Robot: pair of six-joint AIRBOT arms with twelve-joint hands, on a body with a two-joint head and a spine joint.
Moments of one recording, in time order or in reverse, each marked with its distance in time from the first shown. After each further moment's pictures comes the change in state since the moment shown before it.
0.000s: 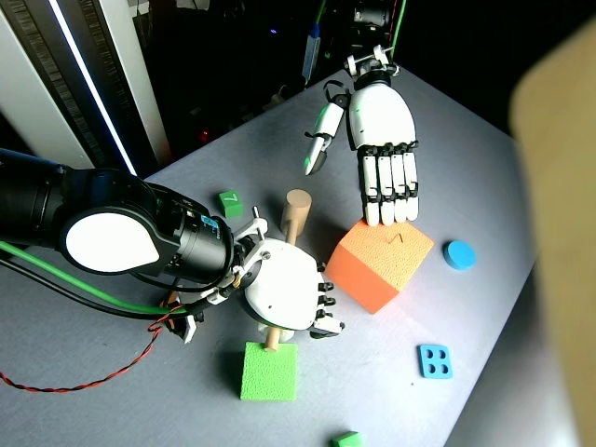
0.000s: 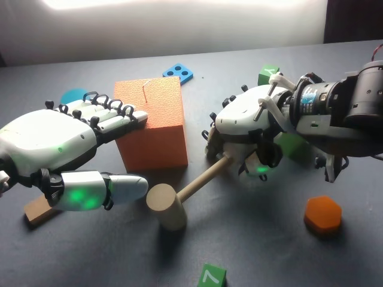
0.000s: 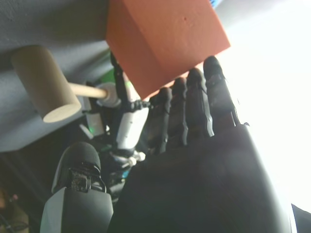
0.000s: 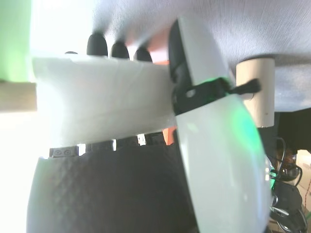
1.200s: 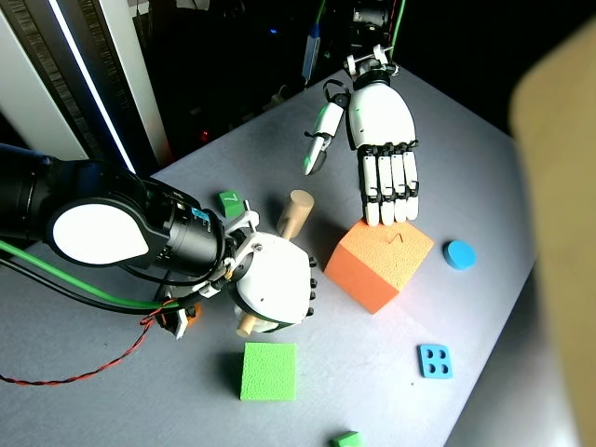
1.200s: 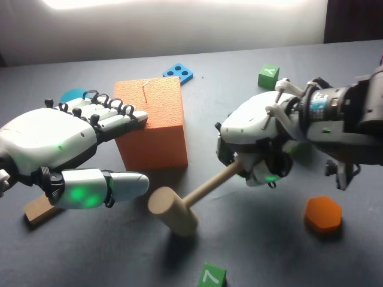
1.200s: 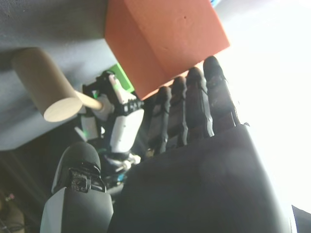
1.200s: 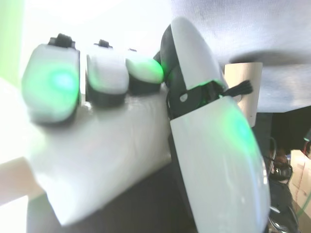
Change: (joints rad) left arm 0.000 0.000 -0.005 -0.006 -0.009 -0.001; right arm 0.005 0.068 -0.095 0.011 -0.034 -0.029
